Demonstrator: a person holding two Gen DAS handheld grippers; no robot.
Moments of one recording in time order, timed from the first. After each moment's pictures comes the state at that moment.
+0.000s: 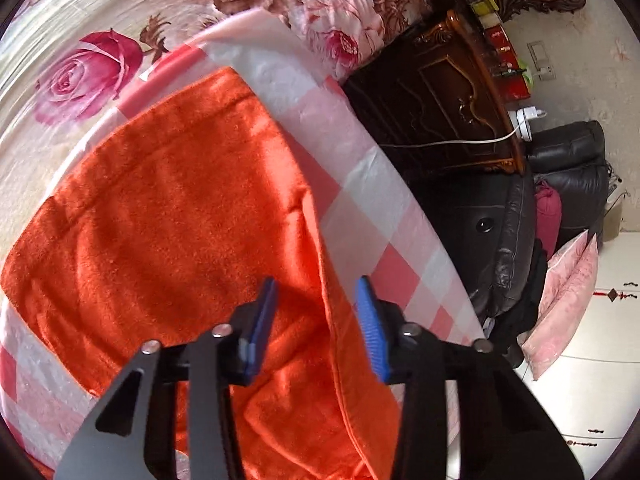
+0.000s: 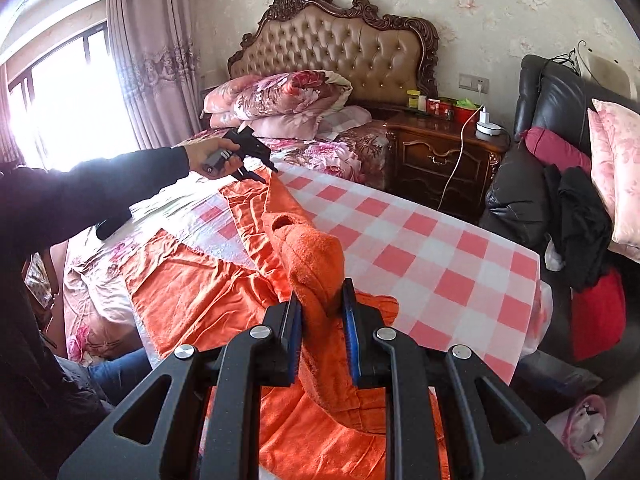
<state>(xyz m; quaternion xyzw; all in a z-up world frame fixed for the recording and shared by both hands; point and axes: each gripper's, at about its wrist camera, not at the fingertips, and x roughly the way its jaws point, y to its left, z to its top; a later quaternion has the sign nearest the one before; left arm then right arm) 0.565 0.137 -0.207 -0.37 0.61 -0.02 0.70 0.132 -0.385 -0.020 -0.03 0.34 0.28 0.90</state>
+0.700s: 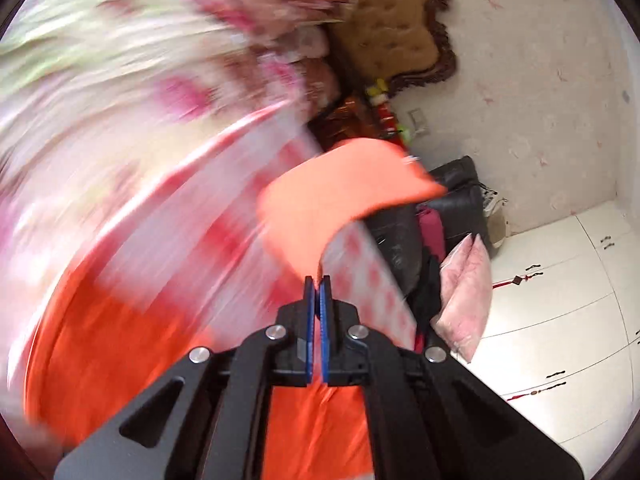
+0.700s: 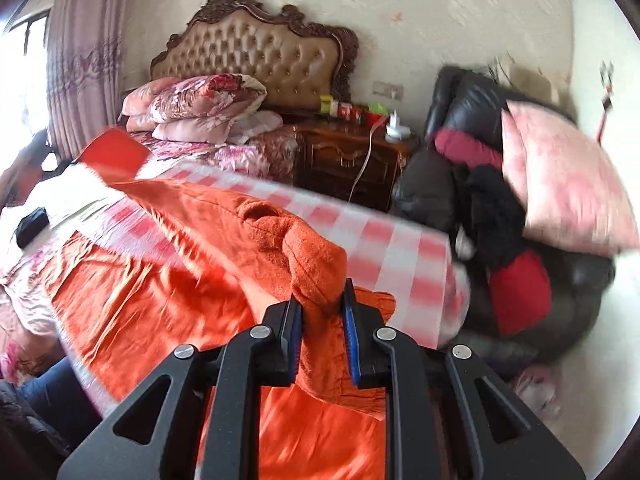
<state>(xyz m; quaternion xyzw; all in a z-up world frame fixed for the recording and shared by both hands) 0.197 0.230 -0.097 -0.47 0.41 -0.09 0.78 0.090 -0.408 -0.057 -0.06 0.32 0.11 0.94</state>
